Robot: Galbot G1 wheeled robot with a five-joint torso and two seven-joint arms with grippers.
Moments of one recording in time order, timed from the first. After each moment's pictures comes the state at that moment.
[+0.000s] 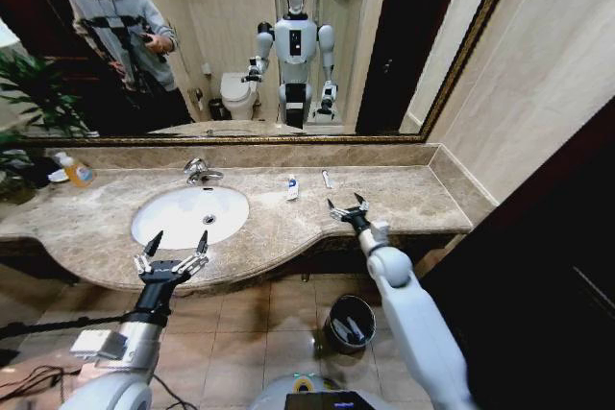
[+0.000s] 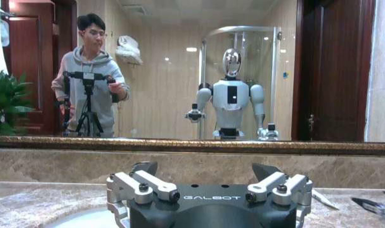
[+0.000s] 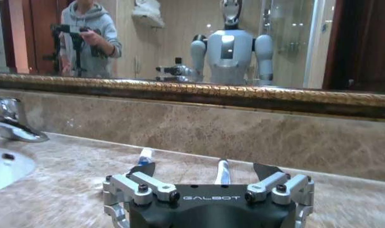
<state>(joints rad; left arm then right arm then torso) 1.84 -1.36 -0.82 -2.47 -0.37 0.04 0.05 -0.89 1.38 0.34 1.63 0.13 -0.18 -0.08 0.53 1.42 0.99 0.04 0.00</state>
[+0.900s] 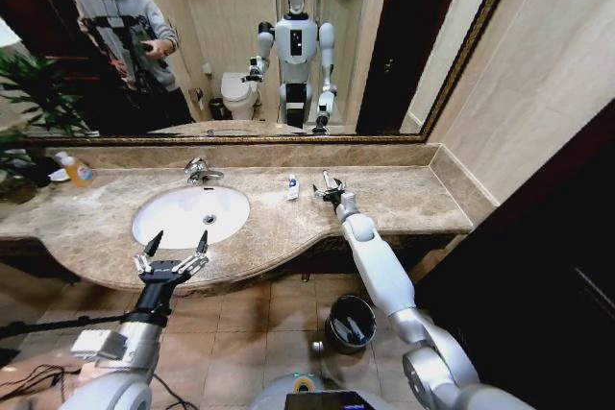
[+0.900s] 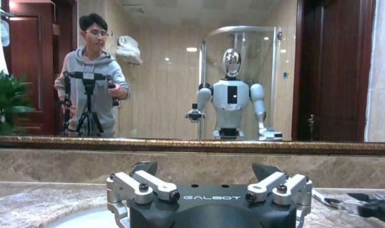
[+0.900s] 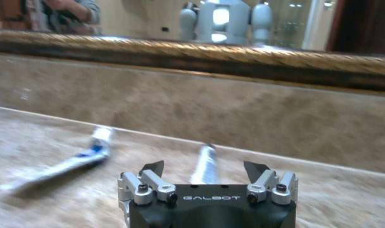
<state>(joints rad) 1.84 -1.36 -0.82 -2.47 -0.37 0.04 0.05 -0.60 1.45 0.33 1.17 0.07 -0.11 -0.09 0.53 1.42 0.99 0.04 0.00</state>
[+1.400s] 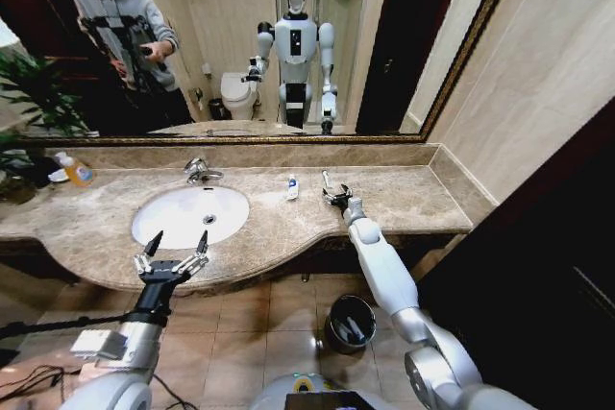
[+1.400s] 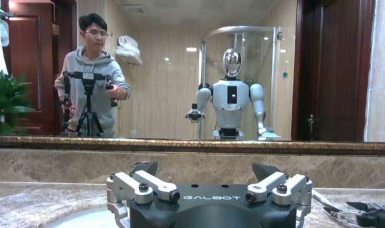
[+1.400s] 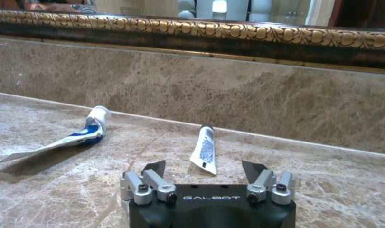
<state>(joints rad) 1.84 -1.36 -0.82 -2.47 -0.37 0.04 0.05 -0.58 1.46 0.32 1.09 0.06 -0.08 -0.09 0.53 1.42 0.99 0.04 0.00</state>
